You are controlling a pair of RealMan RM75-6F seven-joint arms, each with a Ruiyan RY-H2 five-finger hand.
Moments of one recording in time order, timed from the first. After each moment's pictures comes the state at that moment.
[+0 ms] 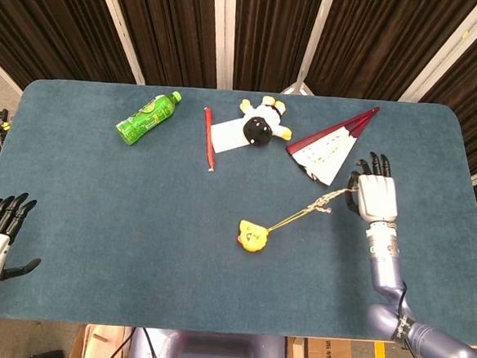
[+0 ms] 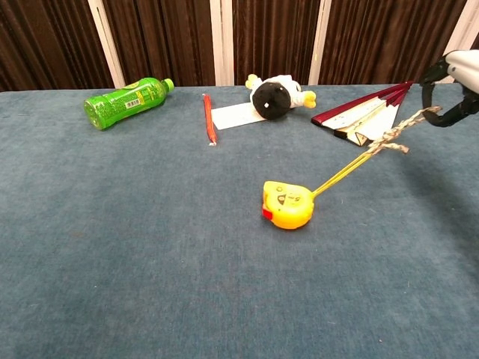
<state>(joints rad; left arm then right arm) -0.08 -1.15 -0.01 -1.60 1.60 1.54 0.06 0.60 -1.54 0.31 -1.22 -1.08 1.12 -0.33</state>
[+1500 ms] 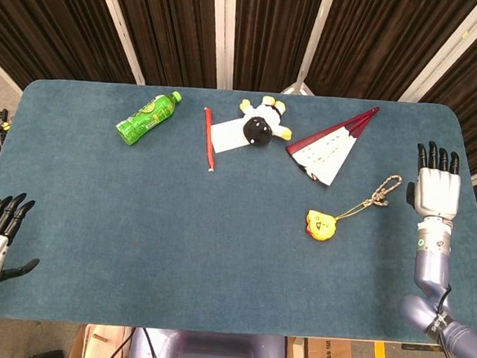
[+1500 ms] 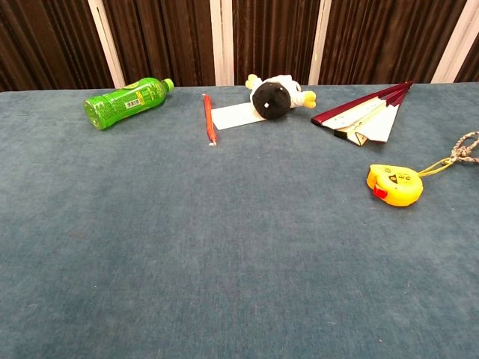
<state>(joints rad) -0.07 -1.15 -0.01 -1.60 1.61 1.56 0.07 0.55 -1.40 0.35 -1.21 -0.91 1.11 -0.45</state>
